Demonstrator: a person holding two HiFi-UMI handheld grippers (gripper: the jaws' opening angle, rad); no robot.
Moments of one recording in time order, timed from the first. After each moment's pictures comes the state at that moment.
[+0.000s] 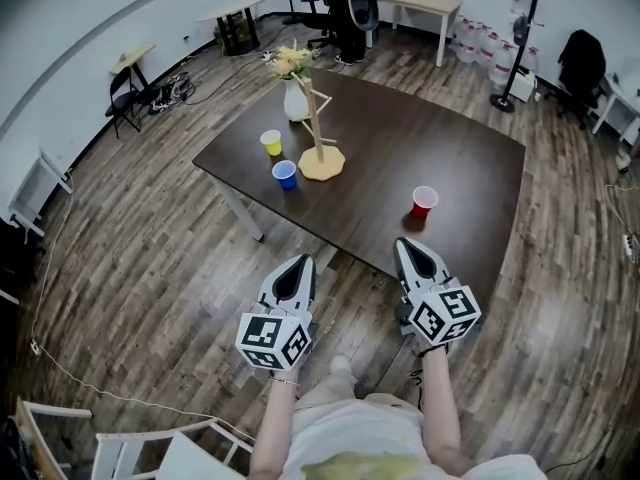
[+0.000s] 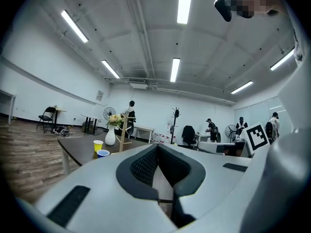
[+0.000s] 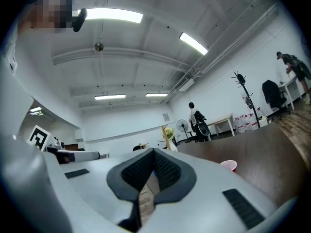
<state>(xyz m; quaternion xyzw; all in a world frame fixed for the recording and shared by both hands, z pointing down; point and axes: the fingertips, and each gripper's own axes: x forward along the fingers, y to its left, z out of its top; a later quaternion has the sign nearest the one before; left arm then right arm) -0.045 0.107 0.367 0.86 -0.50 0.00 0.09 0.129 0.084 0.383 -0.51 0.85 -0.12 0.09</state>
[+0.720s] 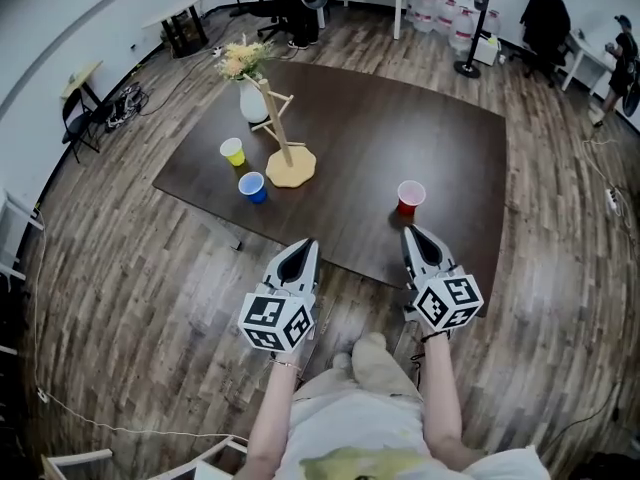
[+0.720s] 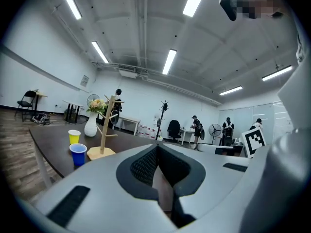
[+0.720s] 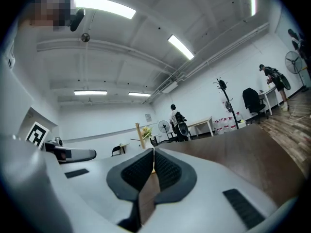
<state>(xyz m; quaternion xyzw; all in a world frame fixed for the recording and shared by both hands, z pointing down) -0.001 0.013 0.402 0.91 -0.40 0.02 0.13 0.182 0.027 0.422 -0.60 0.78 -0.14 0.09</state>
